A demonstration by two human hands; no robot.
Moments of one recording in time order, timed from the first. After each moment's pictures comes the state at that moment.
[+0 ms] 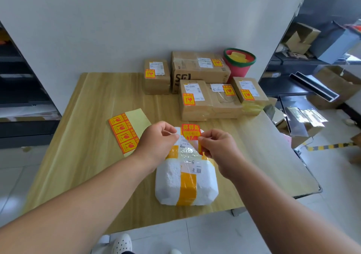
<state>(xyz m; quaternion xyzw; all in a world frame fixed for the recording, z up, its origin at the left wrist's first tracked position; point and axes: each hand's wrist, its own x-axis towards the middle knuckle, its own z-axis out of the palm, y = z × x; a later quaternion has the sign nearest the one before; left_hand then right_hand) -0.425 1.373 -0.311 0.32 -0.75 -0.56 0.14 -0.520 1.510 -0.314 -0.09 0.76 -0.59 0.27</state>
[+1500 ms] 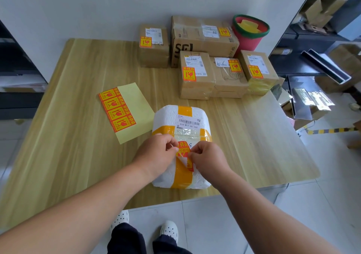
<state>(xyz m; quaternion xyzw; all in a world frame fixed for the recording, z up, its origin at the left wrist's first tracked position) -0.418 1.392 -0.393 0.28 -0.86 -0.42 0.04 -0.506 1.520 -0.390 -0.13 0.89 -0.31 0.29</state>
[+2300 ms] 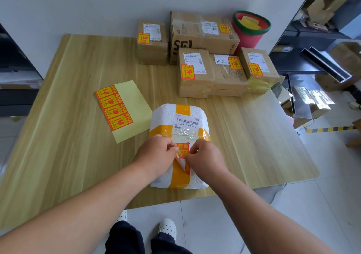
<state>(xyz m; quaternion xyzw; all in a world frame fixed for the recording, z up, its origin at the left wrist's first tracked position) -0.428 1.397 -0.398 0.31 -0.87 -0.38 0.00 -0.508 1.515 -0.390 -0.15 0.92 -0.24 0.27</state>
